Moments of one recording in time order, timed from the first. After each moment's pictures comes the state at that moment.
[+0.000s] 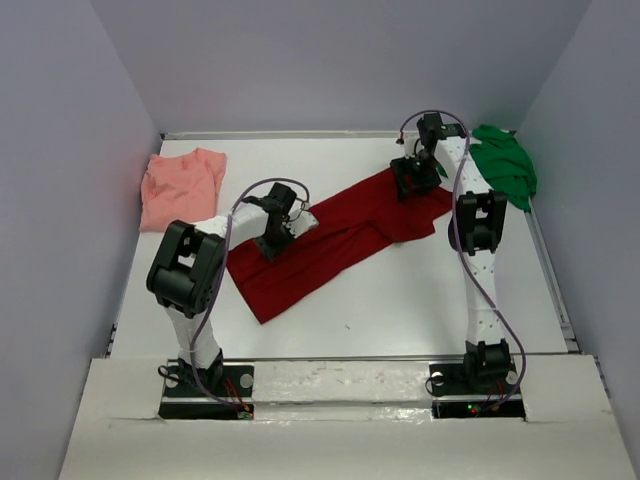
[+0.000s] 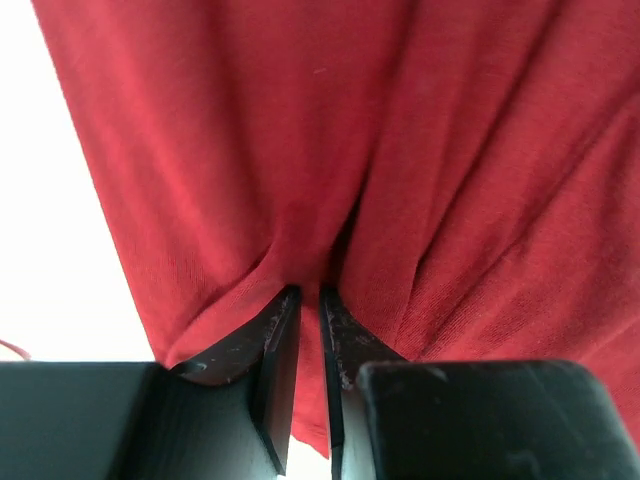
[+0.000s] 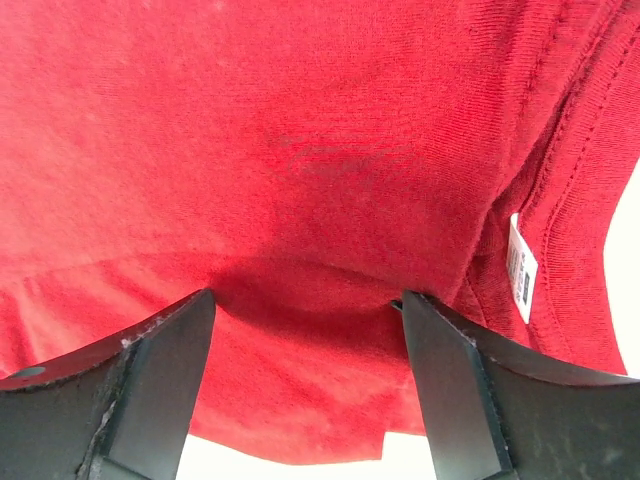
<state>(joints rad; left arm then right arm) -0.44 1.82 1.16 -0.65 -0.05 0.51 0.11 2.60 2.51 -1.23 -0.22 -0.23</state>
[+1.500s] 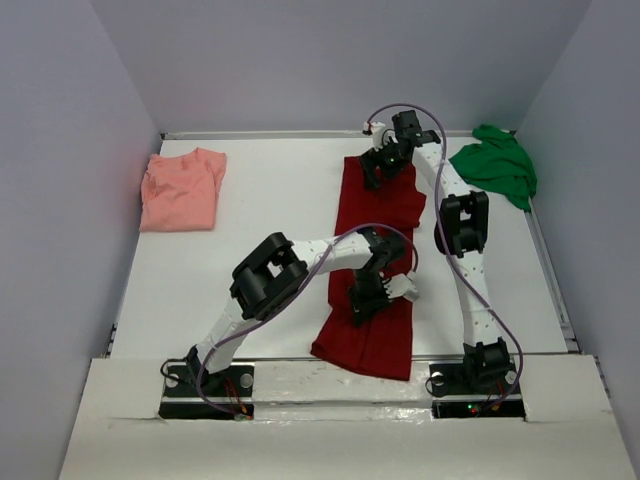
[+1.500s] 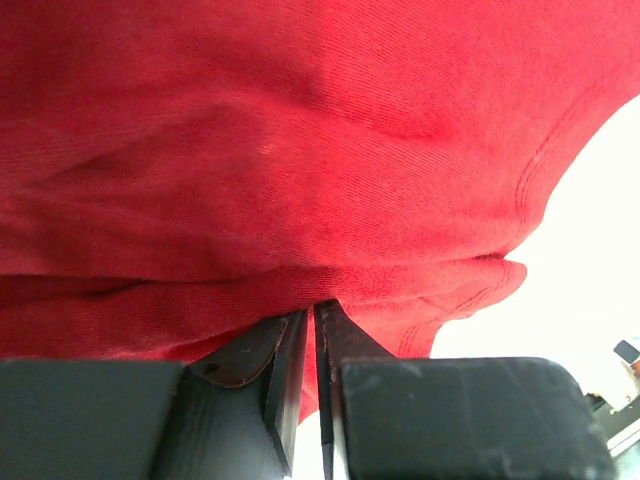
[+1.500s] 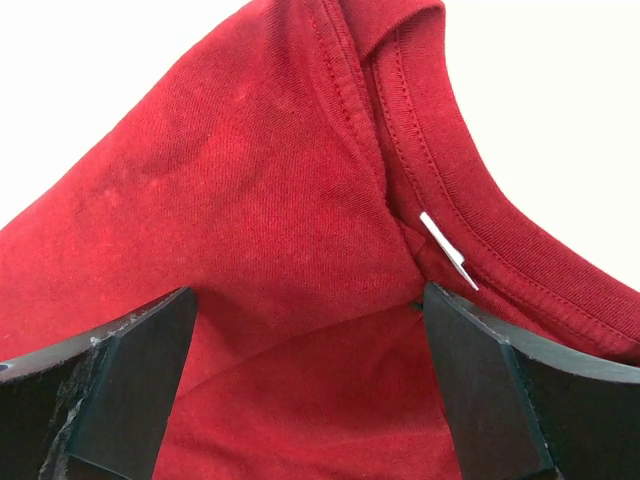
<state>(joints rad) -1.04 2.20 1.66 -1.08 0.49 0.40 0.22 2.65 2.52 -0.87 -0.43 -0.40</state>
